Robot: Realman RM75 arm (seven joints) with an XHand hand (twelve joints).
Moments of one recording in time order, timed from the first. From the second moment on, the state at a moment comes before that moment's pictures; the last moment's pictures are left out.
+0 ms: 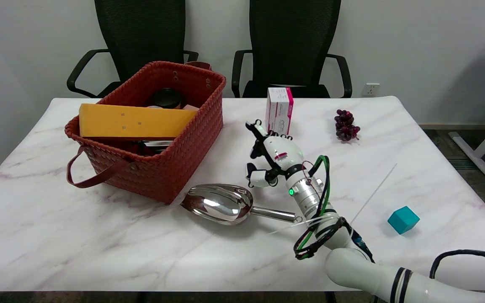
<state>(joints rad) 0.13 -1.18 -2.24 1.29 1.24 0.72 -0.27</state>
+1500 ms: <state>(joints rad) 0.15 -1.33 -2.22 1.20 1.35 0.93 0.13</state>
